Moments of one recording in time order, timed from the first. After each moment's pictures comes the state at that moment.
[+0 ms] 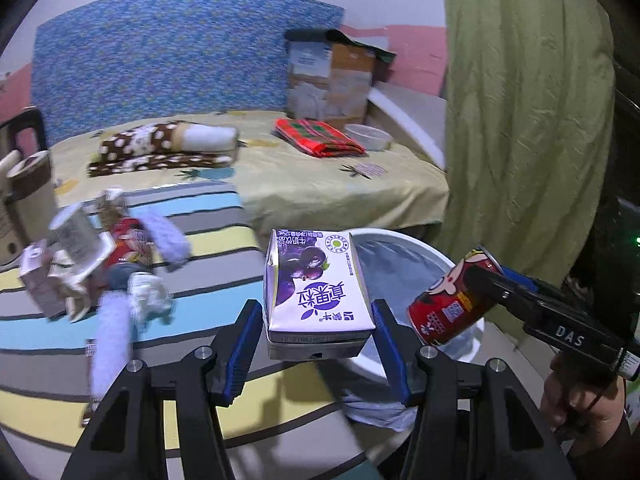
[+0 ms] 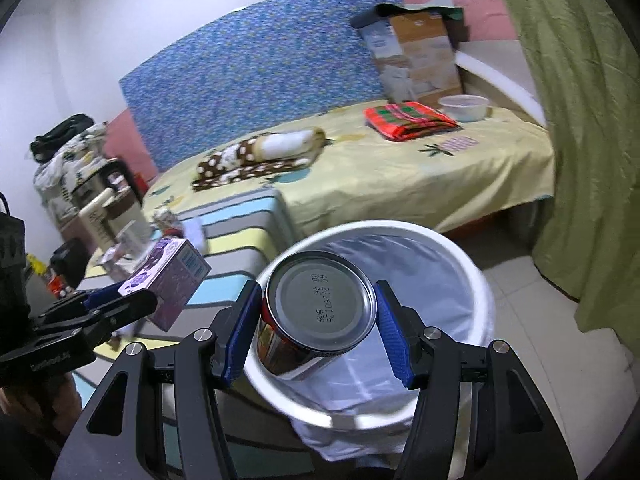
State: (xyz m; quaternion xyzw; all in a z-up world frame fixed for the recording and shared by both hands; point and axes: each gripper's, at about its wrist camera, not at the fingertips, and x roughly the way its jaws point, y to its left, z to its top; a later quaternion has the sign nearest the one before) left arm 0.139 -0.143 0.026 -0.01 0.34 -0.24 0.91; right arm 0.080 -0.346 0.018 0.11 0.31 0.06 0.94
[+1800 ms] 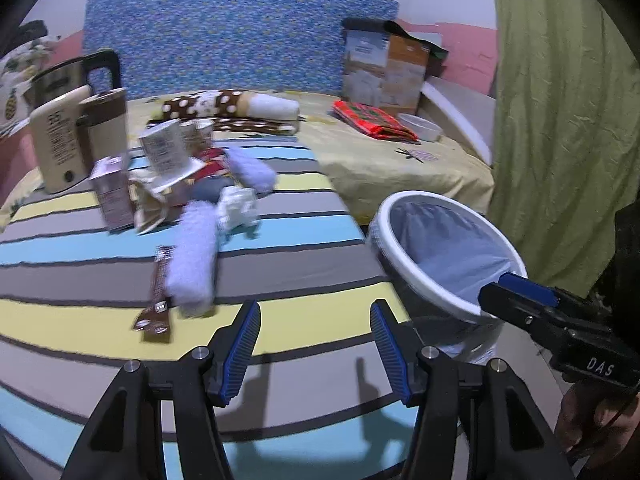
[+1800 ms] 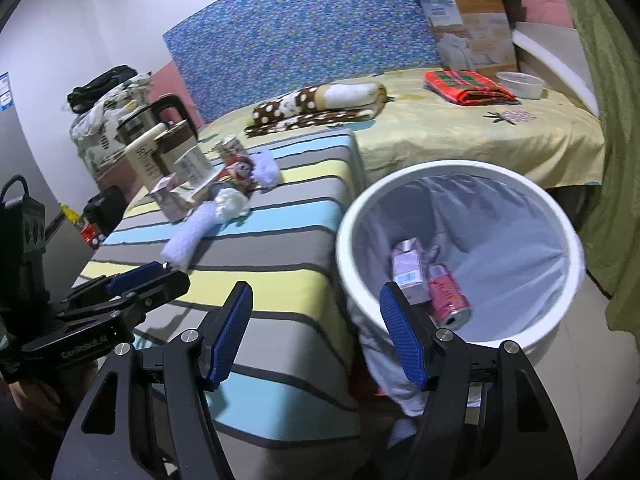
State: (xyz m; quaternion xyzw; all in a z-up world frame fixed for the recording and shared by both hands) left arm 0.099 -0.063 -0.012 -0.04 0.36 -0.14 0.92; right arm 0.058 -0.279 0.001 0.08 0.36 0.15 0.92
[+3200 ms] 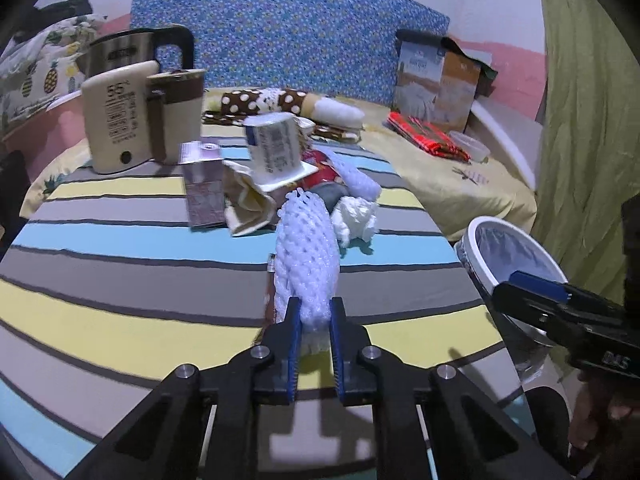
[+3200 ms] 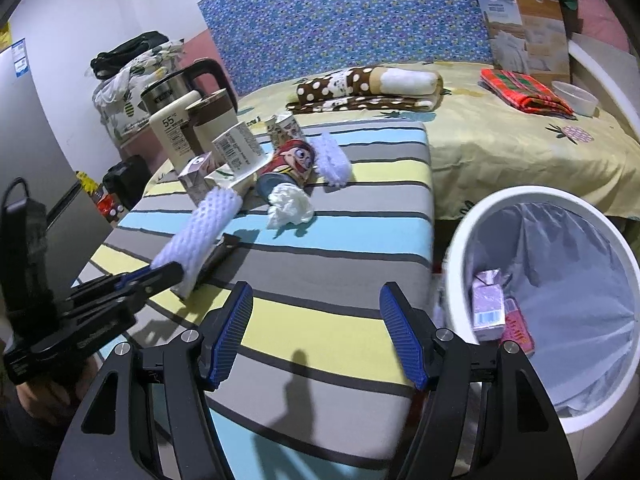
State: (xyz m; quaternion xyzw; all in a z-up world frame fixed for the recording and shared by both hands) left arm 0.124 0.019 -0.023 -0.07 0.36 -0.08 0.93; right arm 0.099 -0.213 -0.002 0.05 0.38 0.21 0.90
